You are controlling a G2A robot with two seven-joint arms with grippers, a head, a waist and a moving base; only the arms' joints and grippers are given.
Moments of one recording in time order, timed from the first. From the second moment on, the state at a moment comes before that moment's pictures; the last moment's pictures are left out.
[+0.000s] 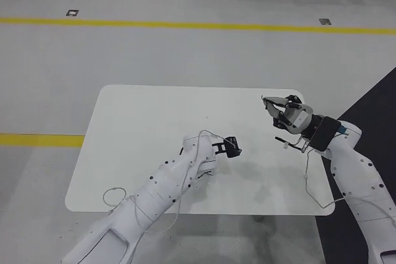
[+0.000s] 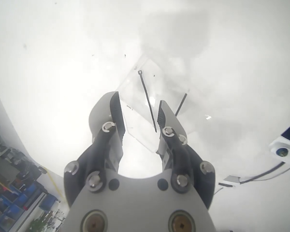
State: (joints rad) left arm 0.55 -1.57 -0.62 -1.12 1.26 -0.54 -1.28; right arm -0.88 -0.97 1.25 -1.36 -1.66 -0.68 -1.04
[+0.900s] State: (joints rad) left arm 0.43 -1.43 -0.45 -1.18 0.86 -0.42 -1.15; right arm -0.88 -0.97 1.25 -1.36 -1.66 -0.68 -1.04
